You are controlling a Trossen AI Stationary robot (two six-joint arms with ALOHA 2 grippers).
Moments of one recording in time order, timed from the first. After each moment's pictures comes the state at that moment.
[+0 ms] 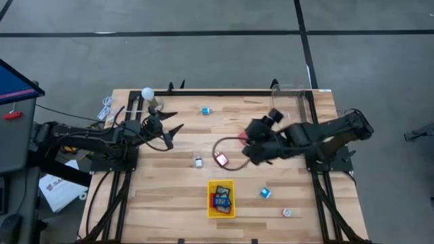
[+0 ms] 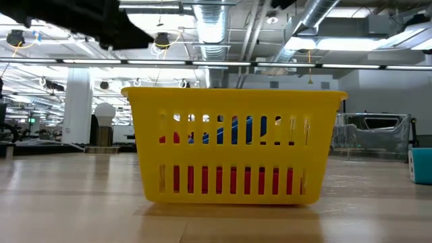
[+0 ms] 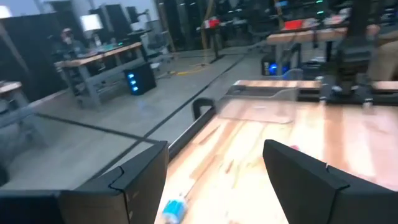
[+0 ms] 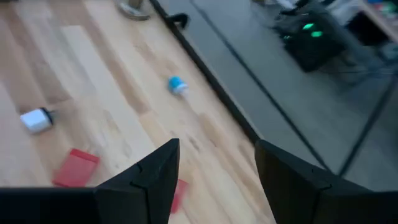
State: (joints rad) left arm 0.02 0.71 0.39 0.24 -0.58 0.12; right arm 0.30 1.57 1.65 -1.23 0.91 0.55
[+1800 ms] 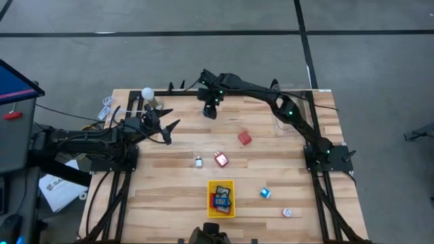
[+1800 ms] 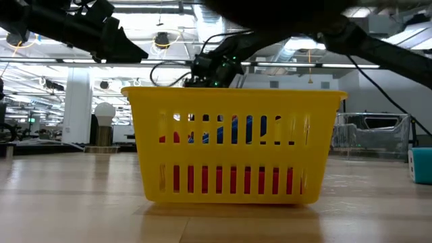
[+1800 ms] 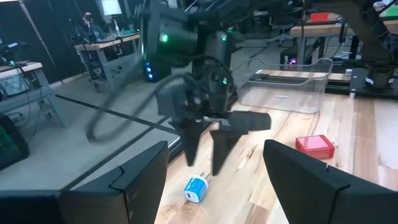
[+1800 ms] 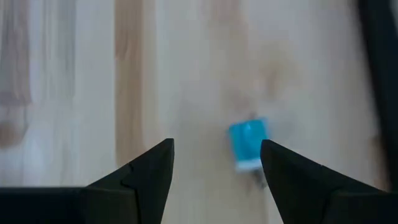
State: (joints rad) left arm 0.14 0.64 0.31 0.22 -0.52 0.08; right arm -0.48 2.50 2.34 -0.98 -0.29 -0.33
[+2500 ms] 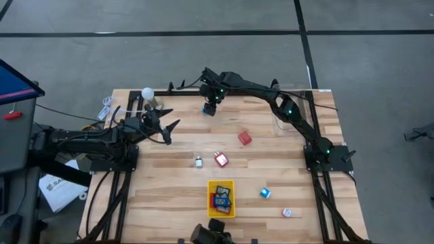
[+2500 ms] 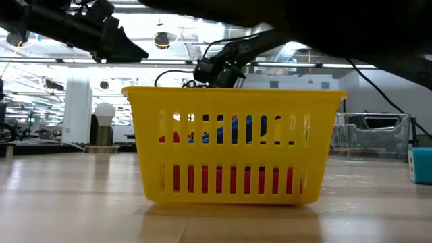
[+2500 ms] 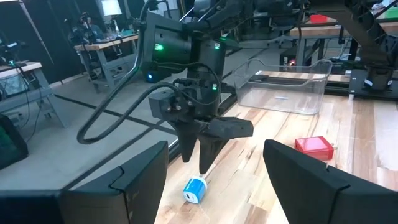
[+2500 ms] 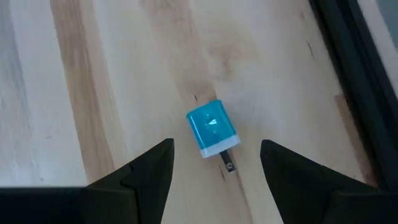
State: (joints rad) left arm 0.14 0.64 0.31 0.23 -0.52 0.08; right arm -0.50 2.51 2.34 -0.96 -0.23 -0.16
